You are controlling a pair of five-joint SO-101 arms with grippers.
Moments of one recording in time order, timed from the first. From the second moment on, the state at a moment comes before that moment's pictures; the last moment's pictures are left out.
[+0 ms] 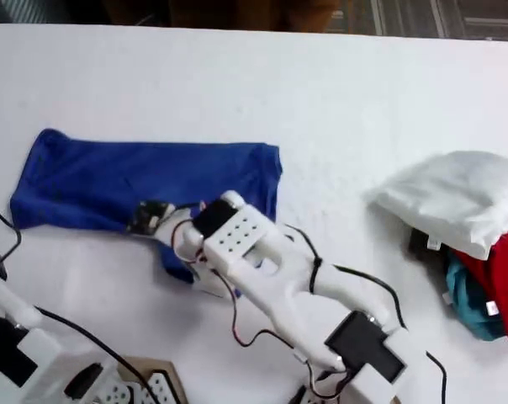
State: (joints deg) left arm -63.8 -4.2 22.0 75.2 -24.9; right arm -49.7 -1.0 21.7 78.9 26.8
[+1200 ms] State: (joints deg) left arm -64.1 -4.2 23.9 74.2 -25.0; right arm -44.6 11.4 13.5 75.6 24.3
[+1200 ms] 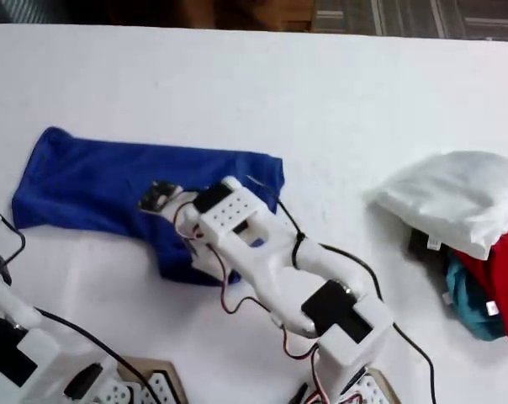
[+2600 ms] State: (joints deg) left arm -64.1 -4.2 23.9 74.2 -25.0; right arm -35.7 16.9 5.9 64.8 28.2
